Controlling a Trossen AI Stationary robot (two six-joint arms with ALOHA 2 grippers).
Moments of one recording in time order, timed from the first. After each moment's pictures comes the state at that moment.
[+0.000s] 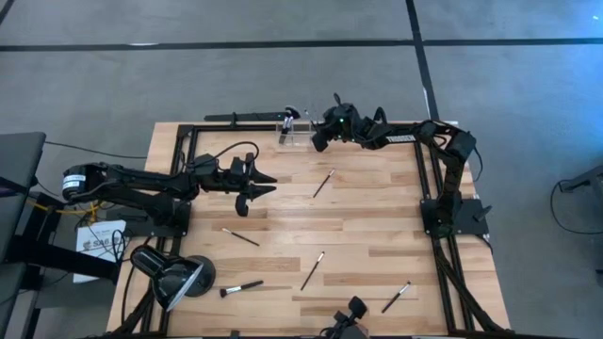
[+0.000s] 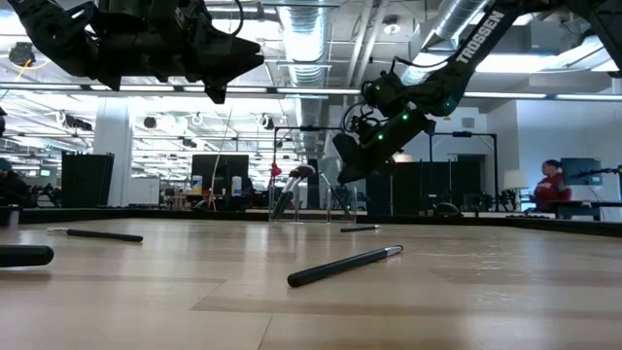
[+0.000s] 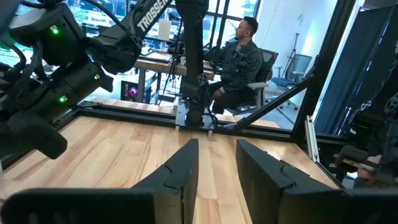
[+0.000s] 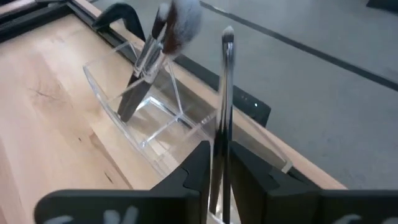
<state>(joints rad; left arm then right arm) 0.20 1.15 0.36 0.83 0.28 -0.12 -0.62 1.89 1.06 0.26 0.02 0.08</state>
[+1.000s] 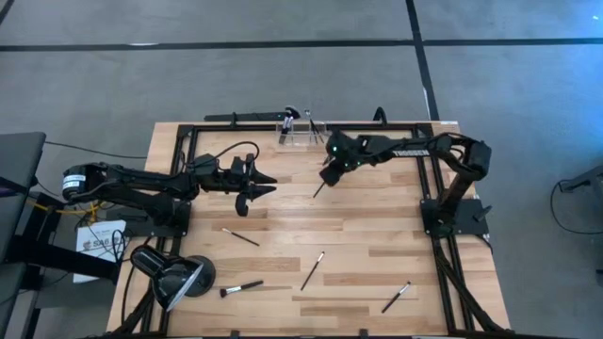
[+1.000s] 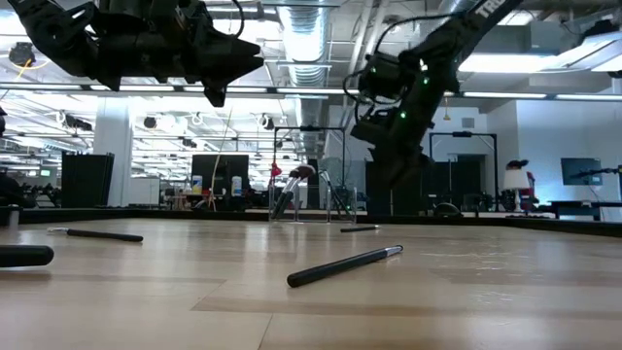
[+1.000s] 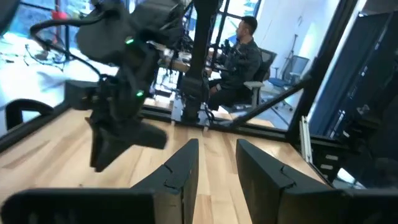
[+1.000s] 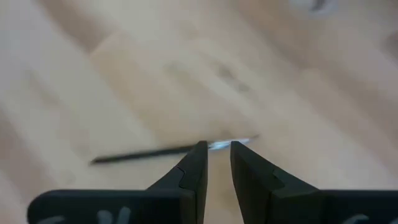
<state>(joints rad) 0.20 1.15 0.36 0.82 0.29 -0.17 -0.36 1.72 1.06 -0.43 0.03 0.34</state>
